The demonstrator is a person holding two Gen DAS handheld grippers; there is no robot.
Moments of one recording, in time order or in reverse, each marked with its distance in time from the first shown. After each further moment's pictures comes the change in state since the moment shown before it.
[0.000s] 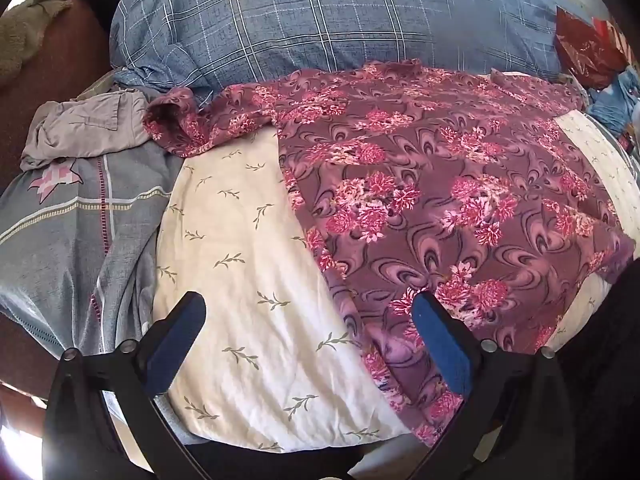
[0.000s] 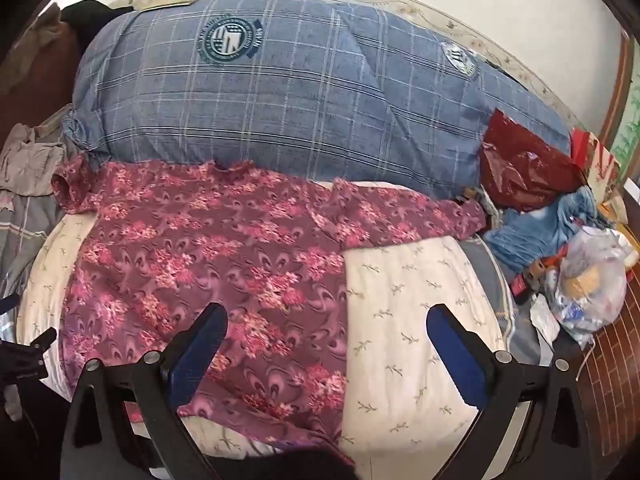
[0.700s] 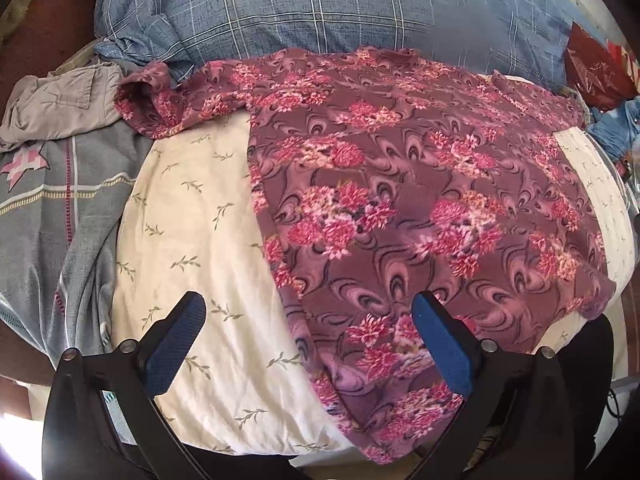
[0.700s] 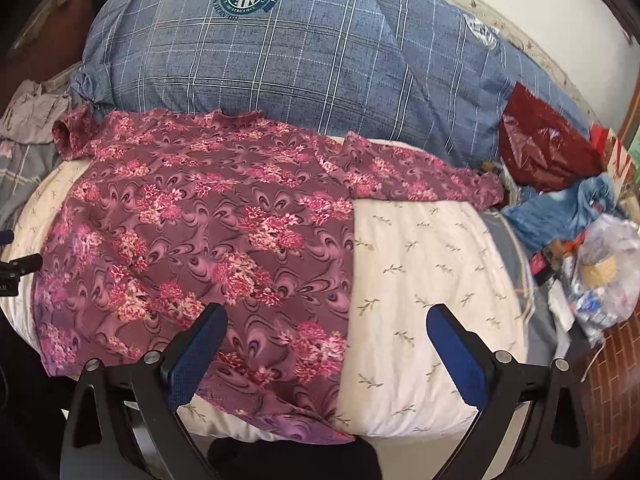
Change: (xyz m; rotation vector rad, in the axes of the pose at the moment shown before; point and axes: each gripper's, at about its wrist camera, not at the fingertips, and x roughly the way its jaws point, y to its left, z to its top) left arm 0.017 -0.014 0.027 -0.068 0.103 -0.078; right arm 0.044 -0.002 -0.050 -0.053 0.092 0.022
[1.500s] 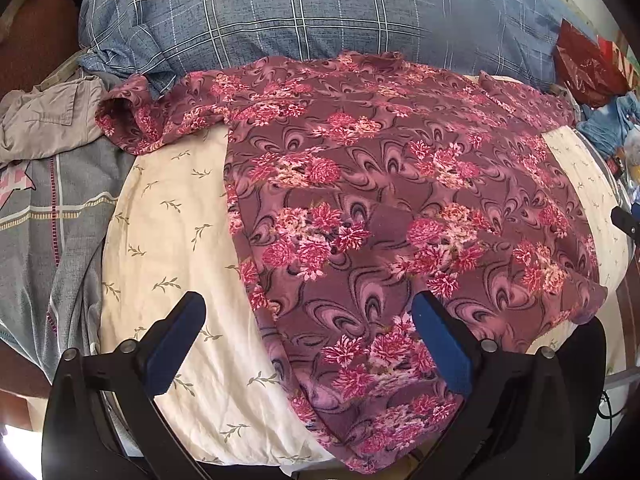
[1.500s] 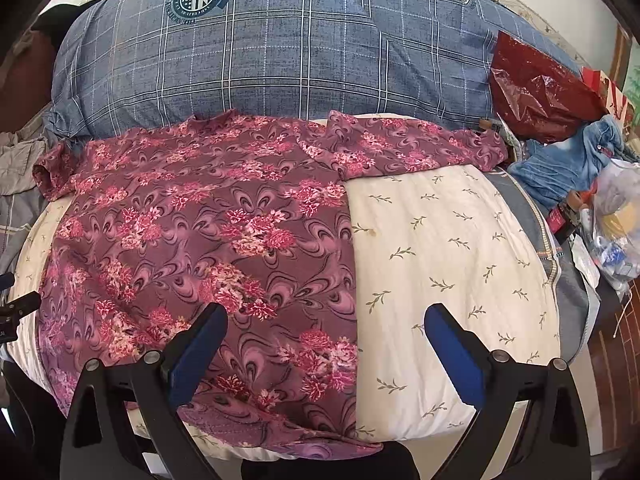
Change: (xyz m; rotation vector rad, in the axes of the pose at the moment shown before) left arm 0.003 -0.012 0.010 0.027 -0.002 -0.031; right arm 0.029 -0.019 -0.001 0.154 0.033 0.027
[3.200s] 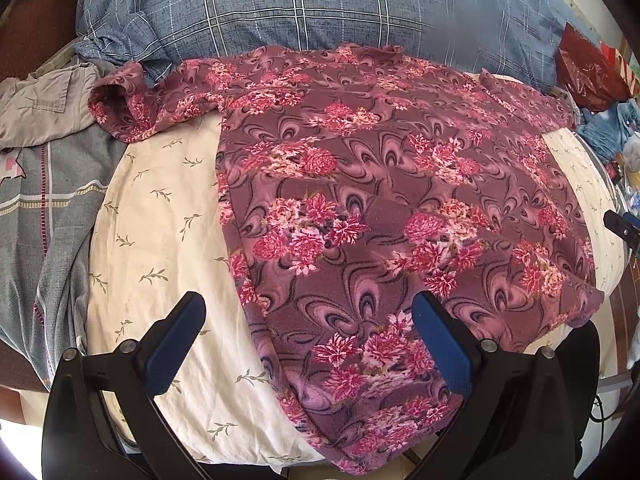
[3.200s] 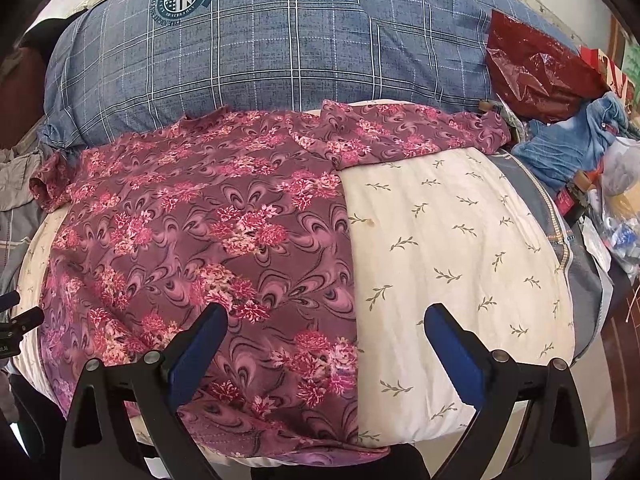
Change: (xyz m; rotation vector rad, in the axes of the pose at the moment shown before) left arm 0.007 0.003 0.002 -0.032 0.028 -0.032; right arm 0.016 -0.013 -0.003 0.050 0.025 0.030
